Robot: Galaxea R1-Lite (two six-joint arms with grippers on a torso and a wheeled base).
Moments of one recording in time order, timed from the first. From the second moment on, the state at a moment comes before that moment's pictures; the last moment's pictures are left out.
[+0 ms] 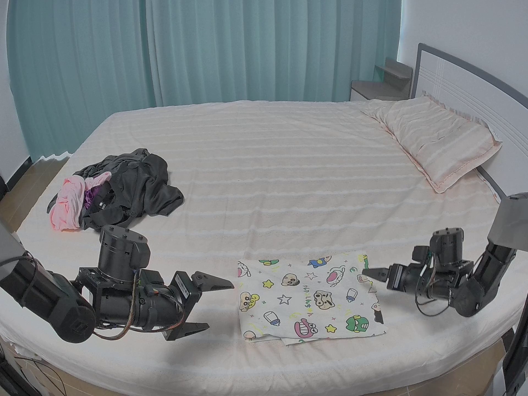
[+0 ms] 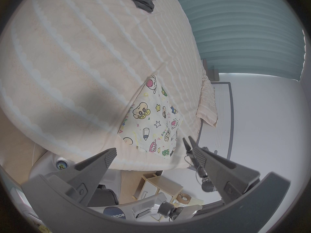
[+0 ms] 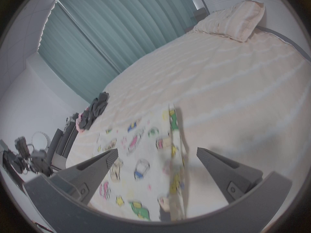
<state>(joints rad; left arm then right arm) -0.46 1.77 -0.49 -0.60 -0.39 -1.25 0.21 2.11 -0.45 -1.06 0.24 0.46</state>
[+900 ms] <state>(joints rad) -0.46 1.78 -0.47 -0.67 -0.41 -1.25 0.24 2.38 -0.90 -0.90 0.24 0.50</state>
